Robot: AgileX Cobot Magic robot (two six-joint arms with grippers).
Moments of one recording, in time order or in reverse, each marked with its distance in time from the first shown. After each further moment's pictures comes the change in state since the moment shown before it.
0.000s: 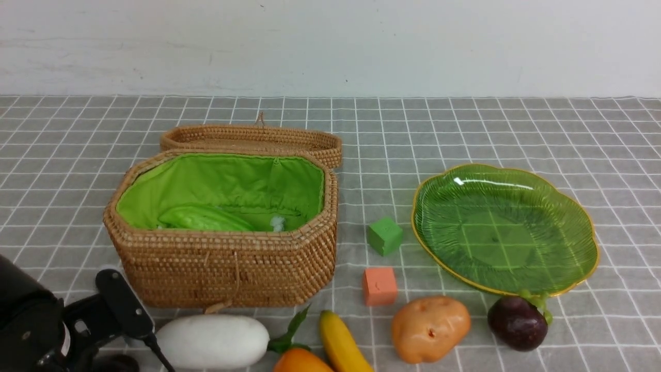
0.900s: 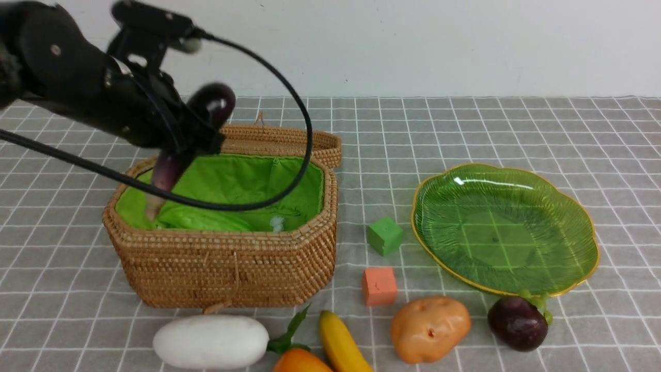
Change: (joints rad) right arm 0.000 0.000 0.000 0.000 0.000 0.000; left arm 0.022 0.197 -0.727 -0.535 -0.082 0.019
